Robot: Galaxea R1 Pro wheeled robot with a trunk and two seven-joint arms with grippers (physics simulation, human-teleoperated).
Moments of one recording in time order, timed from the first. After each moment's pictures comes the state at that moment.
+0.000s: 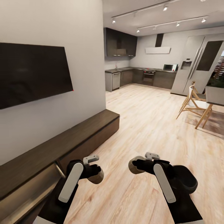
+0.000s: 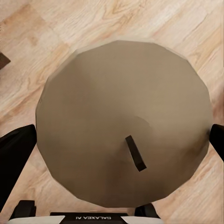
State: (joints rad) left arm -0.44 -0.11 -0.23 -1.42 0.91 1.03 0.85; right arm -0.42 0.01 0.10 -1.47 -0.57 1.00 -0.39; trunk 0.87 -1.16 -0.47
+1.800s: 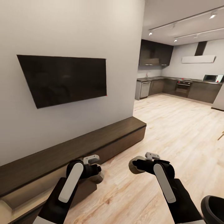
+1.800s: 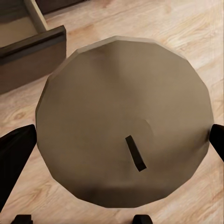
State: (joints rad) left arm -0.44 -0.11 -0.23 -1.42 0.91 1.03 0.84; right arm -0.42 0.01 0.10 -1.47 -0.57 1.00 -0.39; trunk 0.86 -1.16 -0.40
